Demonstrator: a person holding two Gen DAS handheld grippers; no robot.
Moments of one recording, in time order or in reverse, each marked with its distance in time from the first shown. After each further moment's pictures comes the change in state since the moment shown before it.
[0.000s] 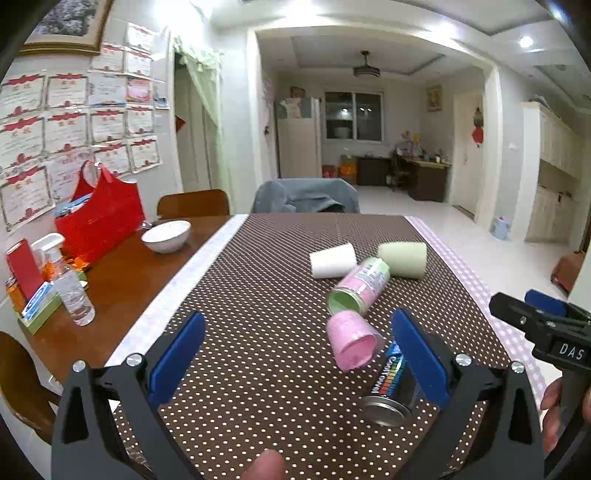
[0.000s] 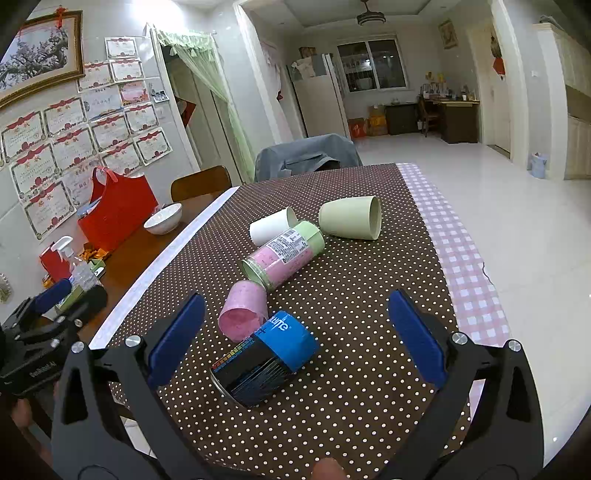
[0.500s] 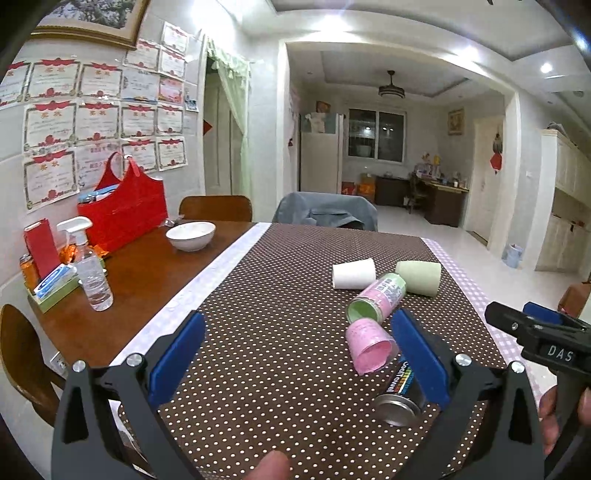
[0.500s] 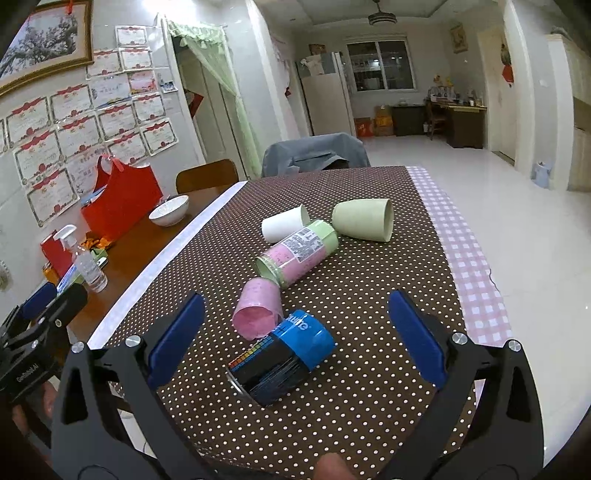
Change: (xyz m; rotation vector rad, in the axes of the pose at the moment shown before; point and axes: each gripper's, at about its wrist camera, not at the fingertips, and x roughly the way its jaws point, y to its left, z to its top) left arm -0.027 0.027 -0.011 -0.084 -0.059 0.059; right arm -0.001 0.026 0.001 -0.040 0.018 0.013
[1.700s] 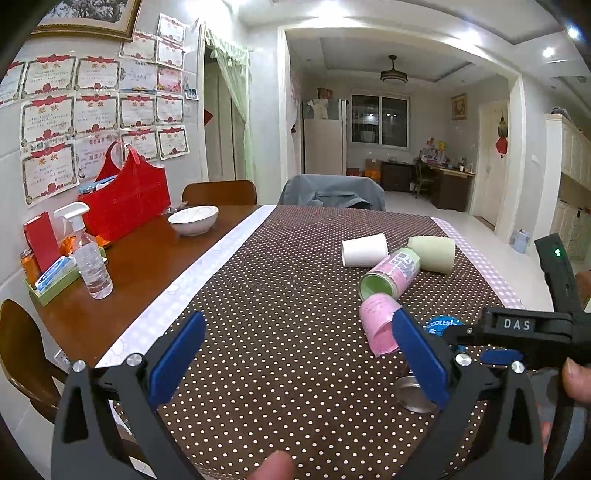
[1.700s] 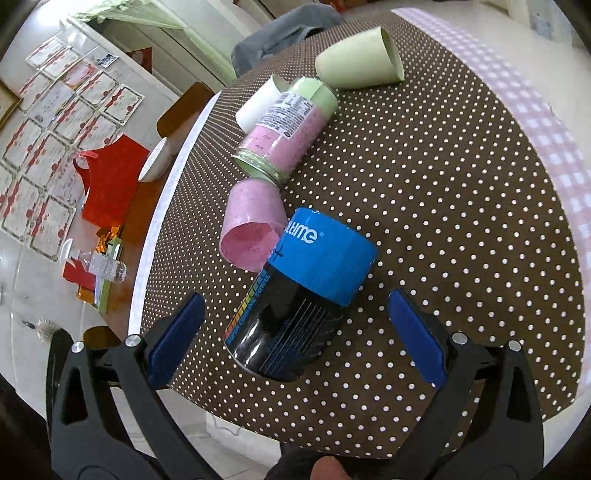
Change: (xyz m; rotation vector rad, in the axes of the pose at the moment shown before) left arm 0.029 0.001 -0.024 0.028 0.057 0.023; right arm 0.109 -0.032 -0.039 0.373 0.457 0.120
